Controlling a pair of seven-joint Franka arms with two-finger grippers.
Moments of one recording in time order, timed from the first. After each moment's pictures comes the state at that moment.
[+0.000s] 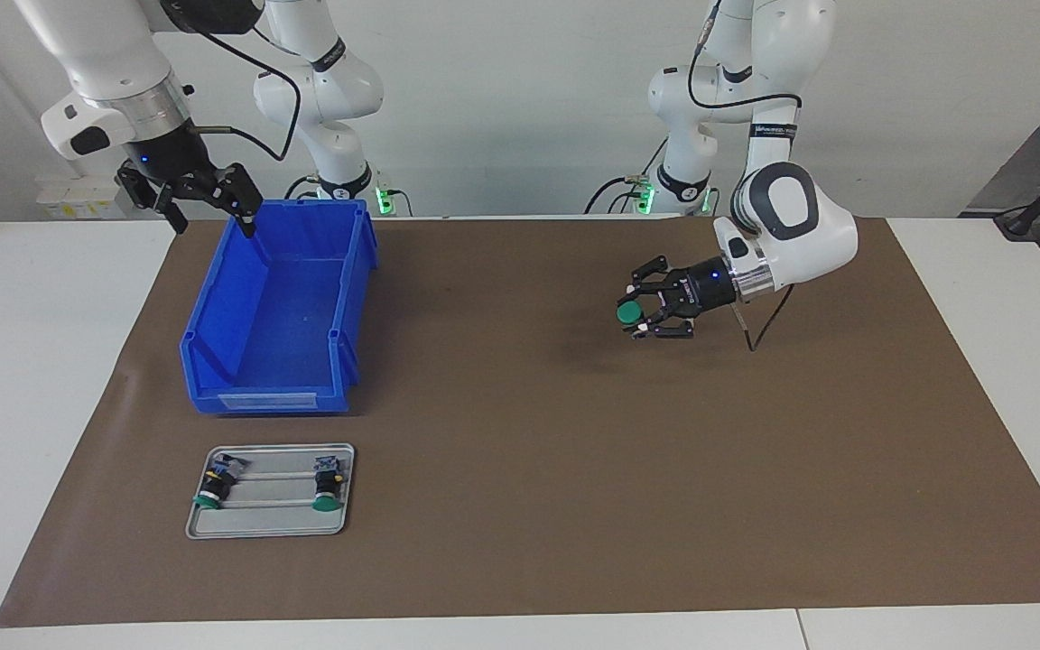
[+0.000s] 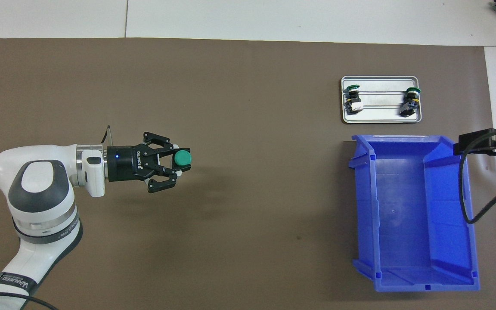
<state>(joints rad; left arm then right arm) -0.21 0.06 0.01 -2.23 -1.44 1.98 2.01 0.12 -0.10 -0.14 -1.67 0.00 1.58 0.11</state>
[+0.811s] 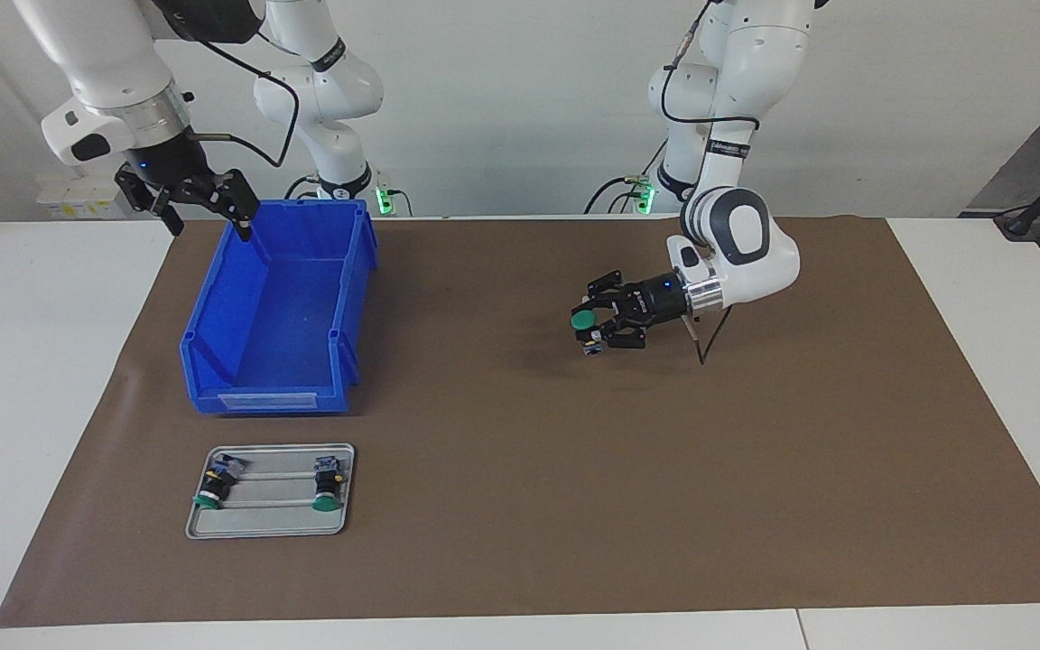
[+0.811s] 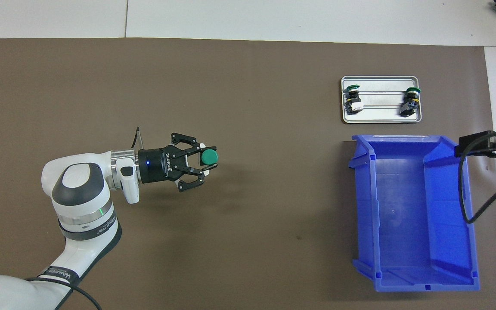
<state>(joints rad) -0.29 0.17 0.01 -2.23 -1.71 1.99 2.37 0.12 -0.10 -0.14 -1.68 -0.02 1.59 0.11</state>
